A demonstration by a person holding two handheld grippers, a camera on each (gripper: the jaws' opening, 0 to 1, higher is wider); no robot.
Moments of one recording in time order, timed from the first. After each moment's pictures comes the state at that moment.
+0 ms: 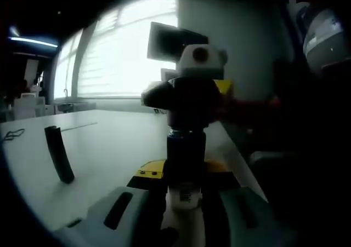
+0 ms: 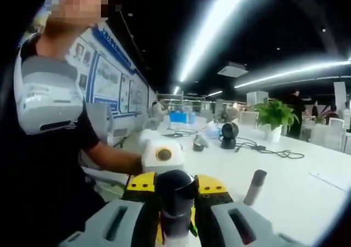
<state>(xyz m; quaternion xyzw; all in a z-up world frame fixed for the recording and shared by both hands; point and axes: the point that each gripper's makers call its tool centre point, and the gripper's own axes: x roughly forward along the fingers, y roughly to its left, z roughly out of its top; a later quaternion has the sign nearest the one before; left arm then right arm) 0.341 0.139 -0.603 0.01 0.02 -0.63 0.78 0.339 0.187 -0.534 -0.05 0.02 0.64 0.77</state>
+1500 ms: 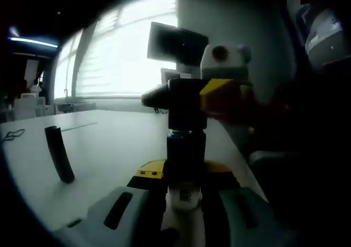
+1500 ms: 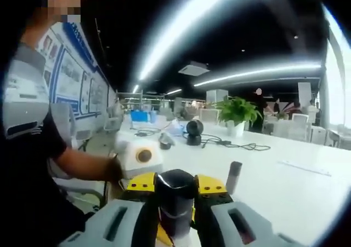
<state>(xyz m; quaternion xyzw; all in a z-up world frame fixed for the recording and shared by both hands) 0.340 0.140 -0.601 0.02 0.02 -0.63 0.78 0.347 0.179 -0.535 -0.04 0.03 0.49 0.87</state>
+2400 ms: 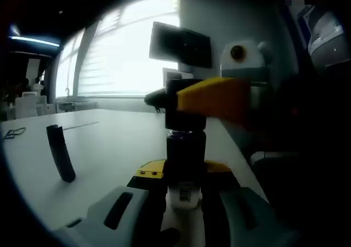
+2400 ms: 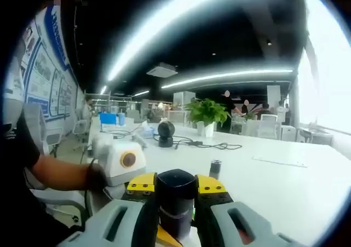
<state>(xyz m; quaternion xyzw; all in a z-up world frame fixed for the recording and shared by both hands) 0.342 0.141 -0.601 0.01 0.03 -0.62 0.78 0.352 0.174 -0.535 -0.03 0.01 0.36 0.93</state>
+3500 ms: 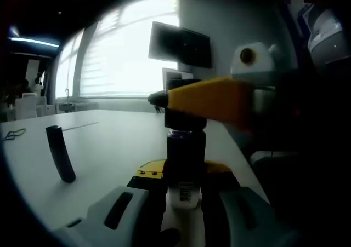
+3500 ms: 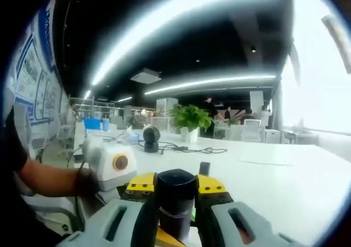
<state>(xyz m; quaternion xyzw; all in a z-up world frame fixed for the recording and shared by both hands) 0.343 0.140 -0.601 0.02 0.02 -0.62 0.78 0.353 0.168 -0.534 -0.03 -0.01 0.30 0.95</state>
